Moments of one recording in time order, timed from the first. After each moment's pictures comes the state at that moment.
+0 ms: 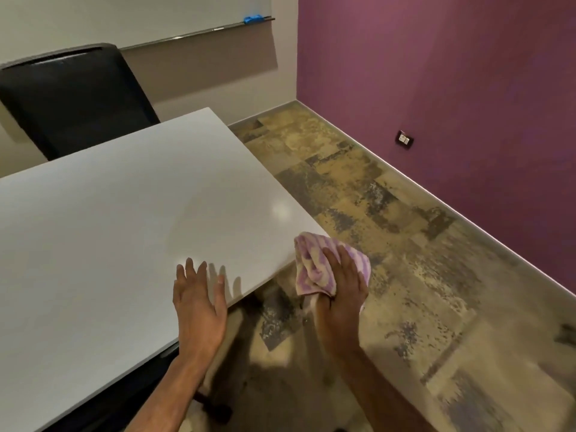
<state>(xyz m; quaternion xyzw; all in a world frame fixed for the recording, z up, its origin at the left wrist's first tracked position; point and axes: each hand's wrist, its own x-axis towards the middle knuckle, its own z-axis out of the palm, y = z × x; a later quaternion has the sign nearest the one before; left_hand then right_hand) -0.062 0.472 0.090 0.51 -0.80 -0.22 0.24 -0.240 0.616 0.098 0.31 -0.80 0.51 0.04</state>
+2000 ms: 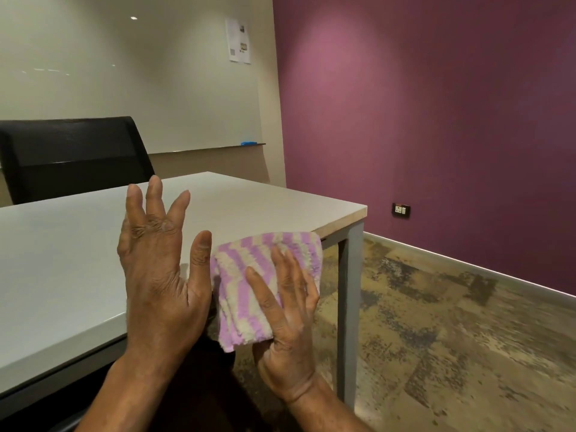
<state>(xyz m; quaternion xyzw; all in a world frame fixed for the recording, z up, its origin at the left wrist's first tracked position) -0.033 0.409 -0.113 0.20 -0.78 -0.03 0.59 -0.151 0.481 -0.223 0.51 -0.58 0.54 0.33</state>
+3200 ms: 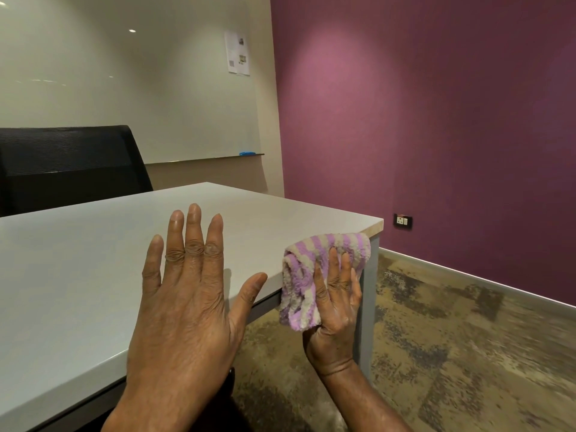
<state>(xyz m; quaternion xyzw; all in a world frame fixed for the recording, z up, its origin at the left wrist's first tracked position) -0.048 0.390 -0.125 0.29 -0.85 0.18 0.39 -0.255 0.436 -0.250 0.42 -0.59 0.52 0.46</state>
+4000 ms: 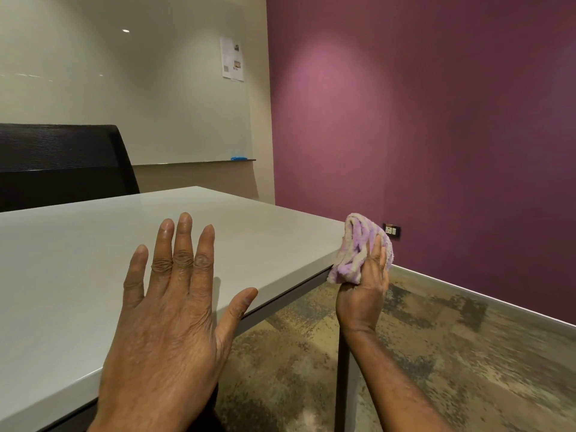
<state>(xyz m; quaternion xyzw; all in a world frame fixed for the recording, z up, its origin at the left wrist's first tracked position) -0.049 0.386 -0.126 0.30 -0.85 0.21 0.37 -0.337 0.446 -0.223 0.24 -0.67 0.61 0.35</state>
